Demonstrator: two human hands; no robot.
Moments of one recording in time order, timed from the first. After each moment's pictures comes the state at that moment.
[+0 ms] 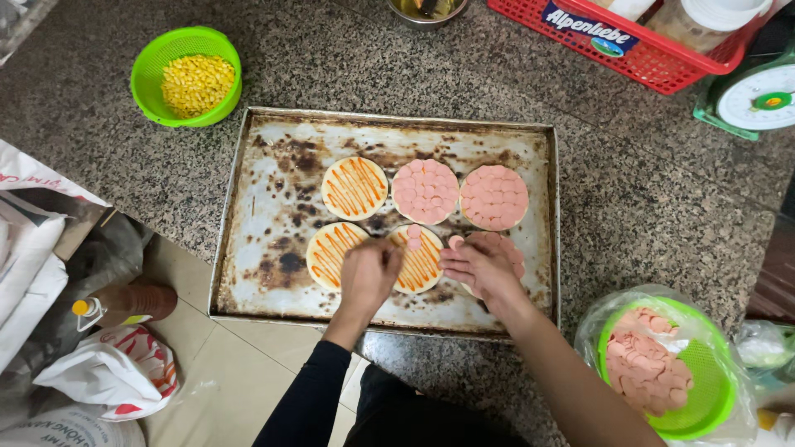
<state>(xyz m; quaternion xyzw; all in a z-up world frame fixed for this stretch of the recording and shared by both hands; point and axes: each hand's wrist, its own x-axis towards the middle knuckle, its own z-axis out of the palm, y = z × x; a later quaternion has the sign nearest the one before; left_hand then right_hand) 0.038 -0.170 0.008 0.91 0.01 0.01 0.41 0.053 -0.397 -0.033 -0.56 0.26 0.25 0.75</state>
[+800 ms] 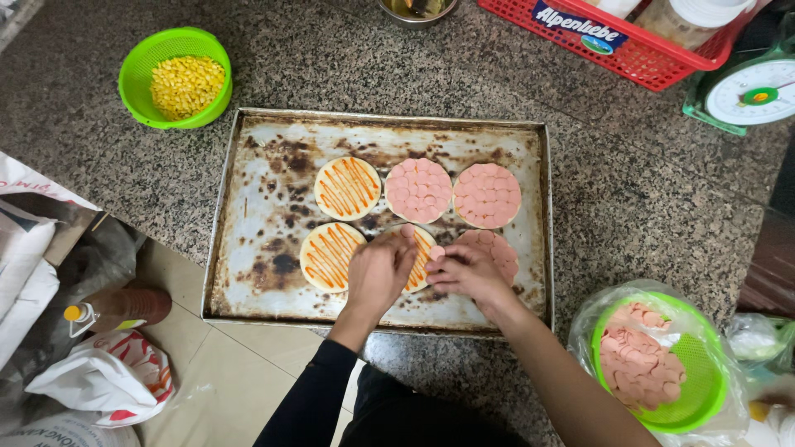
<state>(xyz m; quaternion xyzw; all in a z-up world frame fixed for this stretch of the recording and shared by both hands) 0.038 -0.191 0.023 0.92 -0.04 0.01 0.40 0.043 -0.394 -0.027 -0.63 0.20 0.32 0.69</state>
